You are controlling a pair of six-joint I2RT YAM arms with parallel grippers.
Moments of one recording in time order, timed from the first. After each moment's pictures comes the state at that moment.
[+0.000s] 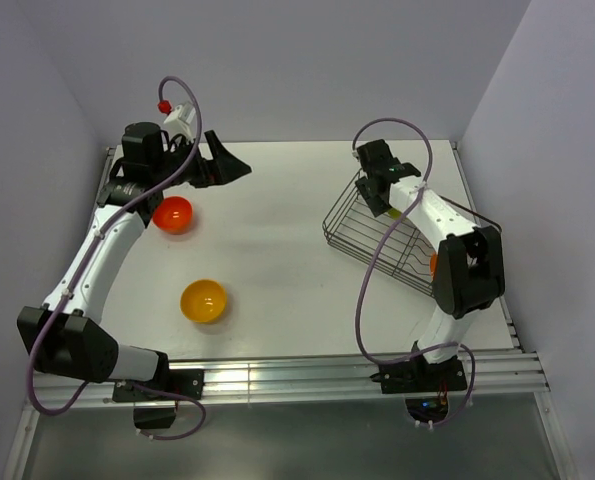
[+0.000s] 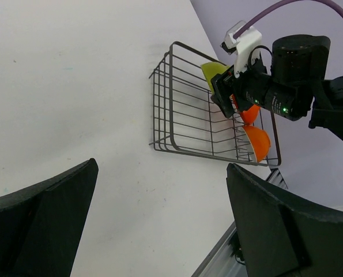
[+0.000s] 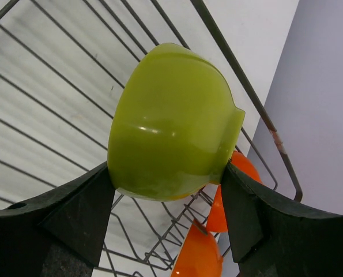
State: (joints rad) left arm -0.21 1.38 1.37 -0.32 0.60 -0.48; right arm 0.29 1.73 1.43 -0.72 0.50 -0.26
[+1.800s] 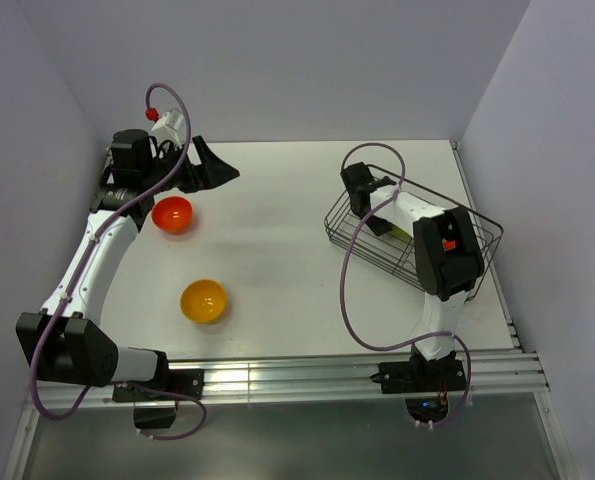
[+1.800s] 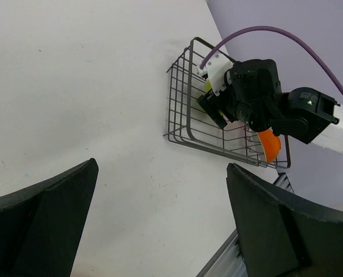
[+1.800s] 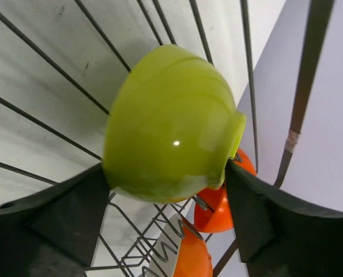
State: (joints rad) left arm -0.13 1.35 1.30 -0.31 0.63 -0.47; right arm 0.33 1.90 1.33 -0.64 0.75 -0.35
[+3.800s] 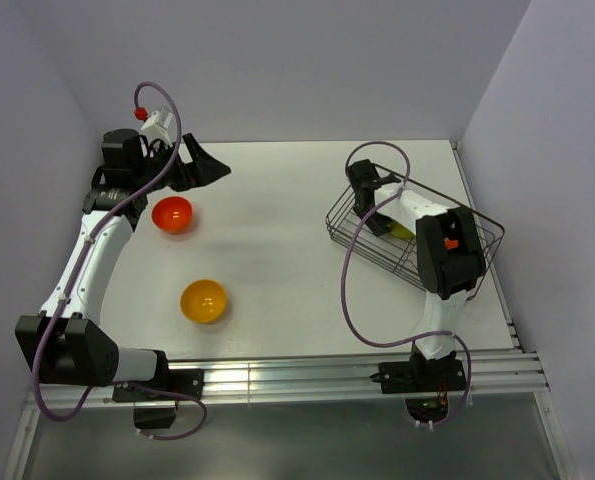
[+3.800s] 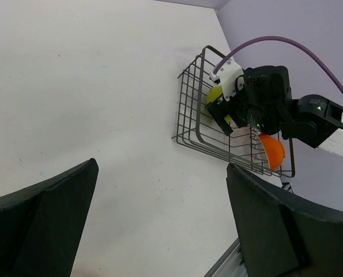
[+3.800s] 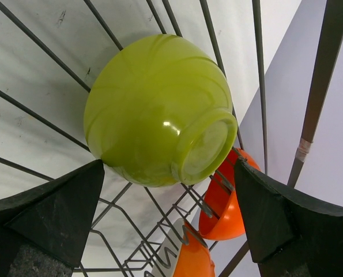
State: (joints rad) left arm -0.08 1.34 1.30 -0.32 0.63 -0.47; right arm 0.30 1.91 1.35 -0.64 0.68 -0.36
